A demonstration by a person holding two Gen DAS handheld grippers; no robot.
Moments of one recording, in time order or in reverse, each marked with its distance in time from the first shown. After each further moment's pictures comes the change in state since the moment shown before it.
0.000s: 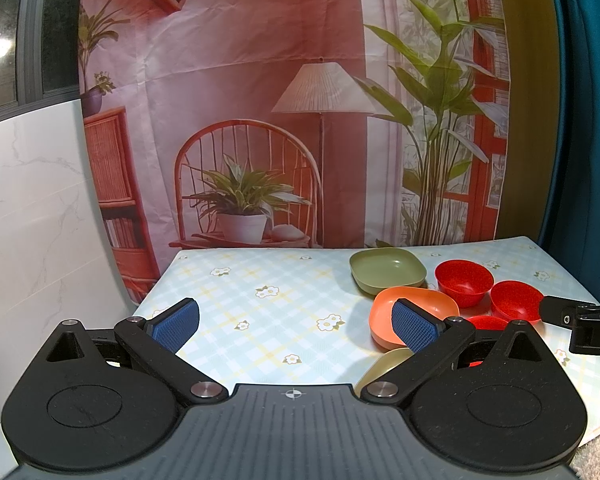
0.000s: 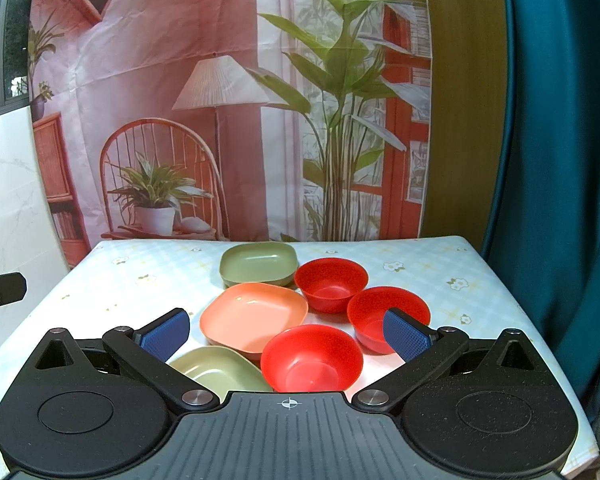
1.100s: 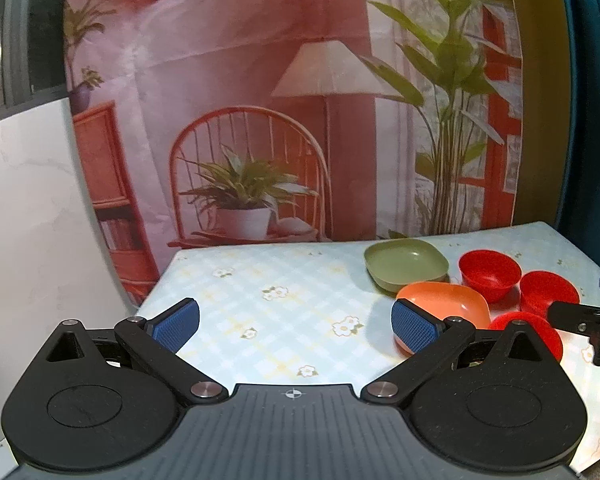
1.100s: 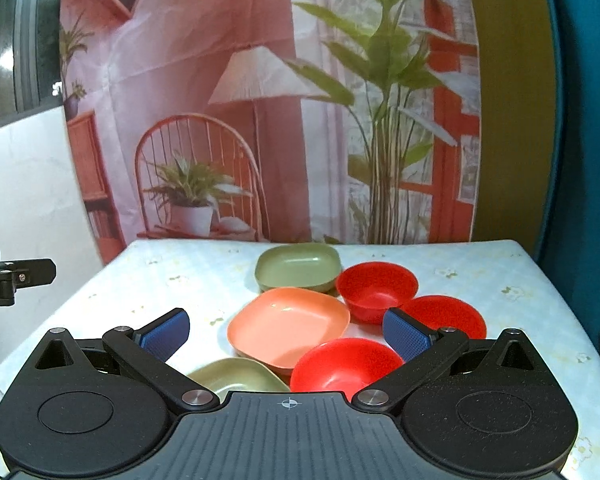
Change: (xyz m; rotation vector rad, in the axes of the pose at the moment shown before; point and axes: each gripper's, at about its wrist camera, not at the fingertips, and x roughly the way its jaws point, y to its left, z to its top) left arm 0.060 0.005 -0.001 0.036 0.029 0.010; right arm 0.057 -0.004 -0.006 -0.024 -0.001 0.150
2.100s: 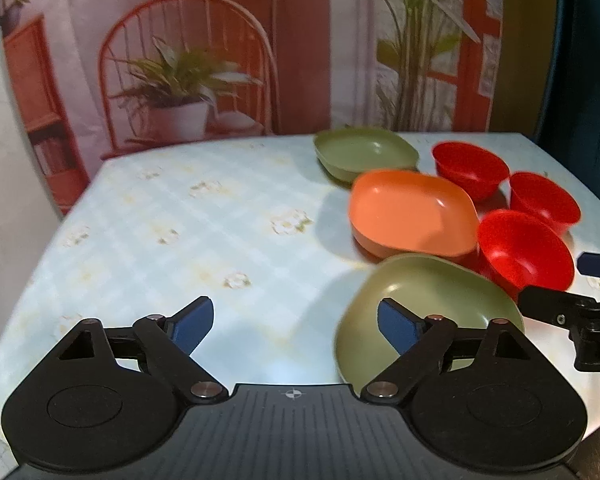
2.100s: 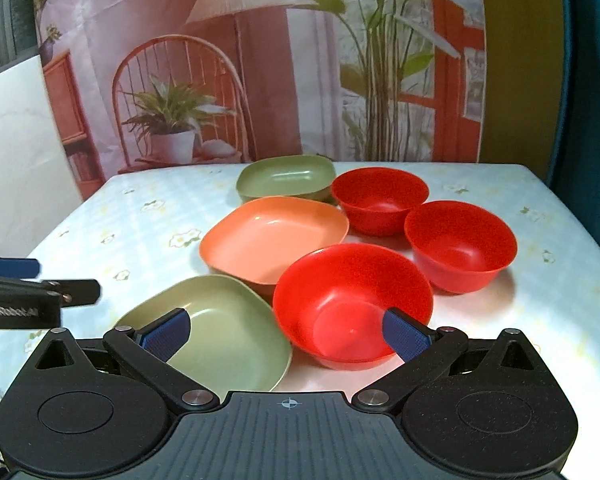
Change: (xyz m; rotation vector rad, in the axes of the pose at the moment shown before) left arm 0.096 -0.031 -0.067 0.018 0.252 -0.149; right arm 0.061 -0.009 -0.061 0.032 0.184 -0.014
